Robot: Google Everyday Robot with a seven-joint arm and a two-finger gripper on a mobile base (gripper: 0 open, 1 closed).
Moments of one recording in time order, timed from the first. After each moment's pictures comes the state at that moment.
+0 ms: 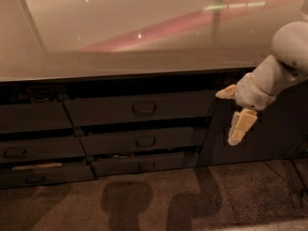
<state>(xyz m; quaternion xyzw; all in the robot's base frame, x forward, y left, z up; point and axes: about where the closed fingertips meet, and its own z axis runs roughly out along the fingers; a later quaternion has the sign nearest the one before) 0.535 -0.231 0.765 -0.68 0.70 0.12 0.17</state>
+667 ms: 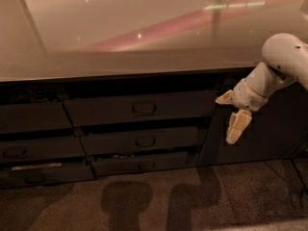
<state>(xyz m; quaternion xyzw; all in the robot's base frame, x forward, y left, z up) 0.569 -0.248 0.714 -0.66 0.72 0.16 0.14</state>
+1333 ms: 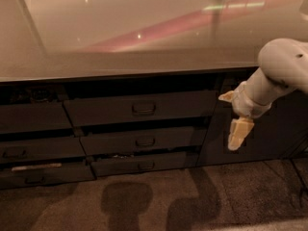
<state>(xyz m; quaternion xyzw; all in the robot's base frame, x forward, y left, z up) 0.551 -0.241 0.732 -0.69 0.71 0.03 0.15</state>
